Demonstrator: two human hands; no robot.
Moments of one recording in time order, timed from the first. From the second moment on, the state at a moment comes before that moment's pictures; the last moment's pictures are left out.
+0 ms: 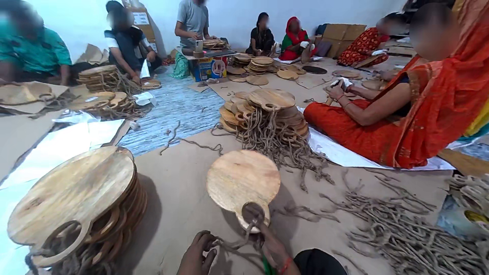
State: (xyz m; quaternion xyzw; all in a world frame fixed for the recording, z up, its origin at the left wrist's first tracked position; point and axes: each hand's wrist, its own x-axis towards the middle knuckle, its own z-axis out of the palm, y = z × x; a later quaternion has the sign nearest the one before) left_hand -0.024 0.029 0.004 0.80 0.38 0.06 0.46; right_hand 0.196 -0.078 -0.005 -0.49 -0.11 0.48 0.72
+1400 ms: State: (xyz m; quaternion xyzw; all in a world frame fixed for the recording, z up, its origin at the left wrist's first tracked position) left_hand -0.017 0.021 0.000 0.78 0.36 -0.09 0.49; right_hand 0.381 0.014 -0.028 -0.73 -0.27 0.26 0.57
